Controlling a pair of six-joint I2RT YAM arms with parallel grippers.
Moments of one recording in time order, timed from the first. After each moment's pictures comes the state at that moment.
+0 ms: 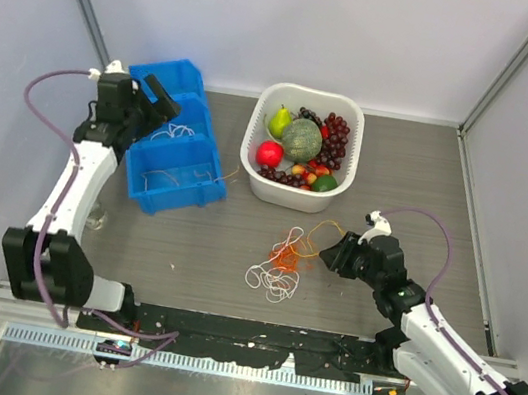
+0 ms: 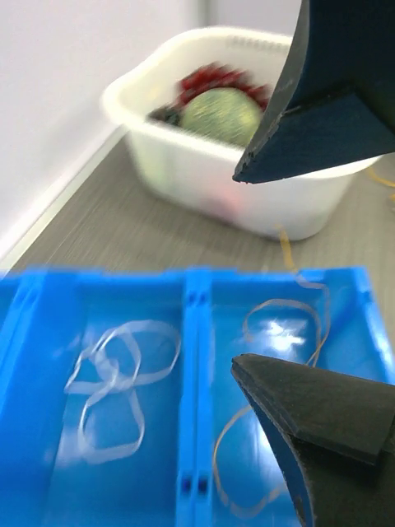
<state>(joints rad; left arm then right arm) 0.05 1.42 1.28 -0.39 0.05 -0.67 0.44 0.78 0.26 -0.05 -0.14 0.59</state>
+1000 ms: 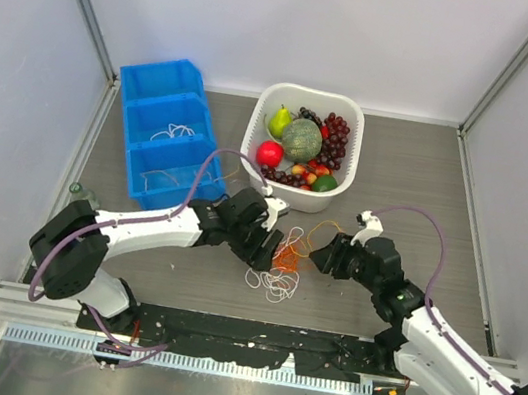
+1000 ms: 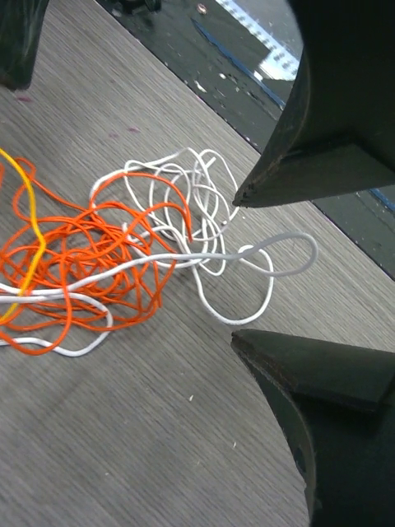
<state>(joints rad) -0.90 1.47 0.90 -0.35 0.20 -0.33 0.51 0.76 0.27 -0.03 -0.17 0.58</state>
